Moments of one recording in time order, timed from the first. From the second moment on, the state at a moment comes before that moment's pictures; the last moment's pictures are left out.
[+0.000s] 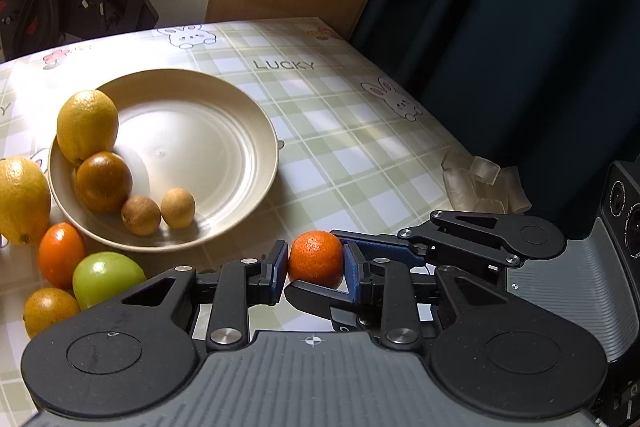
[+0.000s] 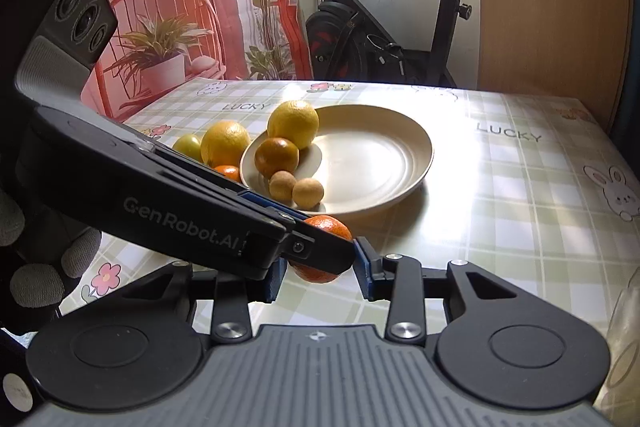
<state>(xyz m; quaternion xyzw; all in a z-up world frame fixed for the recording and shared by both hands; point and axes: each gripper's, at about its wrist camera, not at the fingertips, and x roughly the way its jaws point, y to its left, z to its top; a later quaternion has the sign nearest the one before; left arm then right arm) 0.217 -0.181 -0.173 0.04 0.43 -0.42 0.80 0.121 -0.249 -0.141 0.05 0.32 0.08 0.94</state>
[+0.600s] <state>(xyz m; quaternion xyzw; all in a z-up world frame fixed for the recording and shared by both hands) 0.313 -0.221 -0.166 0.03 0.43 -0.38 0.82 0.225 -0.278 -0.152 0.06 0.32 0.05 0.94</state>
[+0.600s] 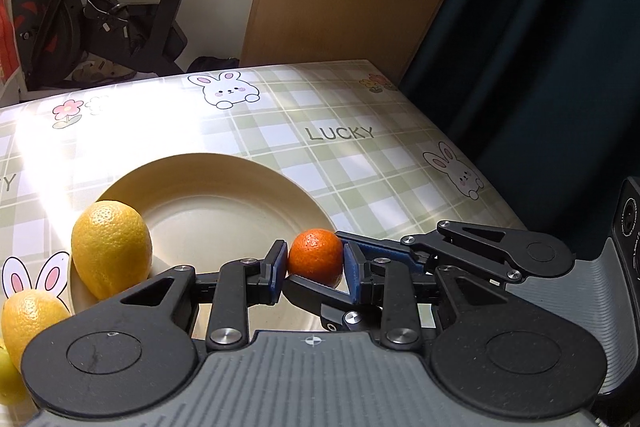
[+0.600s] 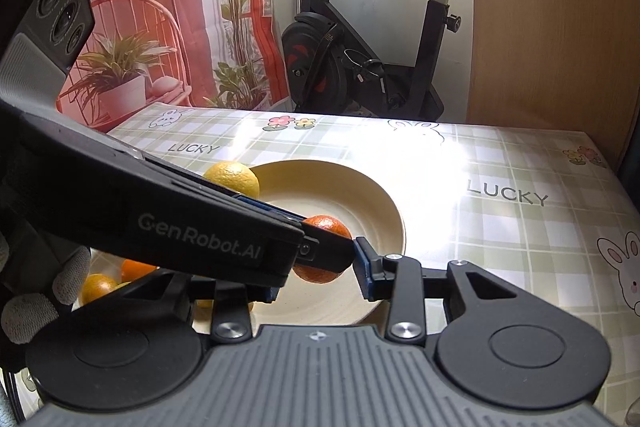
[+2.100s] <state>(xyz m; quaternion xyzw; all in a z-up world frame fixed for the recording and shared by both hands) 0.313 -0.051 -0.085 -0.02 0.33 -0.28 0.90 0.214 -0.268 -0.107 0.11 0.28 0.03 0.95</state>
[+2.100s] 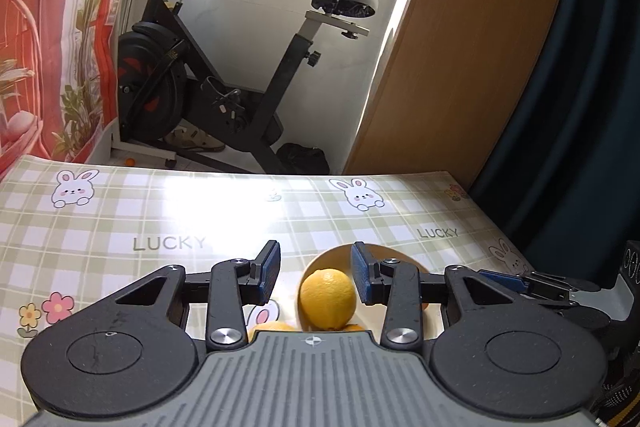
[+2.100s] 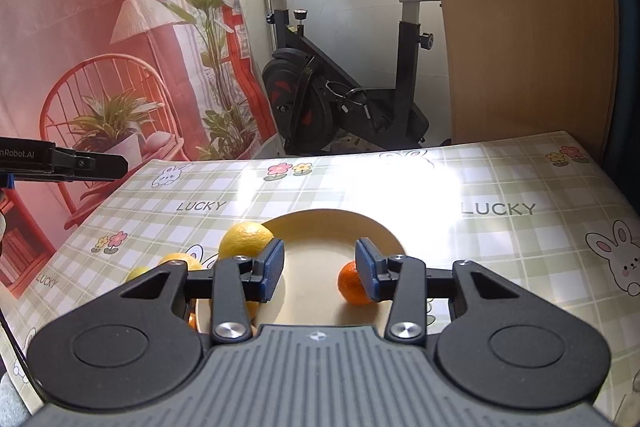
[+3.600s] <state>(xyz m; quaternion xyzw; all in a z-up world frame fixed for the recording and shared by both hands) 0.272 -0.086 -0.177 0.05 0.45 -0.36 0.81 0.204 -0.174 -0.170 0.08 0.40 0.13 0.90</state>
